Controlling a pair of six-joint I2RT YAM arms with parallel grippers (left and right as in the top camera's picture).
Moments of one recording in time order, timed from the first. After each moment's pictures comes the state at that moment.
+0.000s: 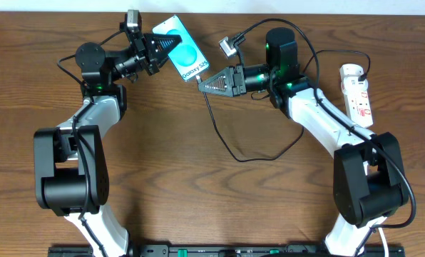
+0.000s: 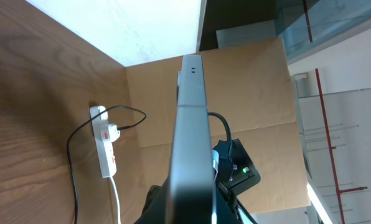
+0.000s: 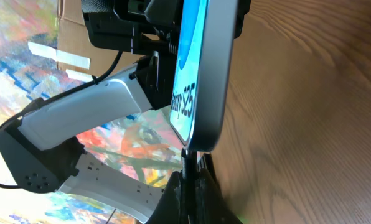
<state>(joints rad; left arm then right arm) 0.05 1.94 1.12 1.11 1.20 -1.66 0.36 1.91 1.32 0.22 -1.33 0.81</state>
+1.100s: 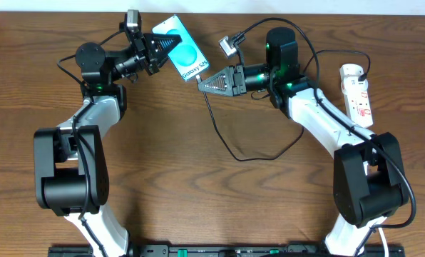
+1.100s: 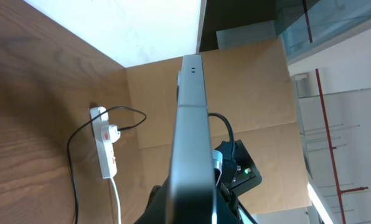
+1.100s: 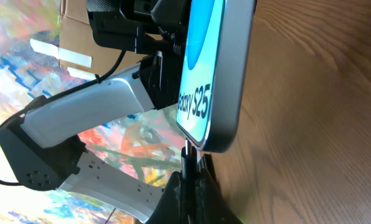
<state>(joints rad) 0.05 1.94 1.12 1.11 1.20 -1.66 0.36 1.91 1.32 0.25 -1.34 0.81</state>
